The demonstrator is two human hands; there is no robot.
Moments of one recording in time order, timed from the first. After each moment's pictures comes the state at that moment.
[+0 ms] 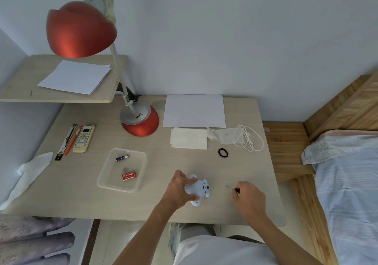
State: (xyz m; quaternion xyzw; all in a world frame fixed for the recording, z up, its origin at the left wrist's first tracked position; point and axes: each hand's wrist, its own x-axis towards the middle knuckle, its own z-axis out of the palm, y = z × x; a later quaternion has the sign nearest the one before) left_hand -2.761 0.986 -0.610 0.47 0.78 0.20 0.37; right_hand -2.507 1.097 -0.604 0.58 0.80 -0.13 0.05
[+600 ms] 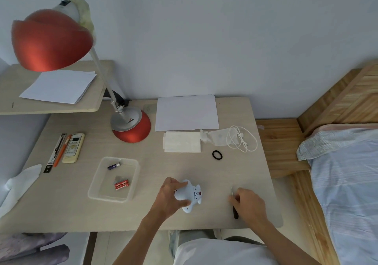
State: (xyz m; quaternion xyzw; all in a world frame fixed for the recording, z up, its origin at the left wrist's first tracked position) left_hand -2.772 0.976 -0.612 0.44 0.77 0.24 0.38; right_hand -2.487 1.100 -0.607 0.58 0.78 -0.21 0.10
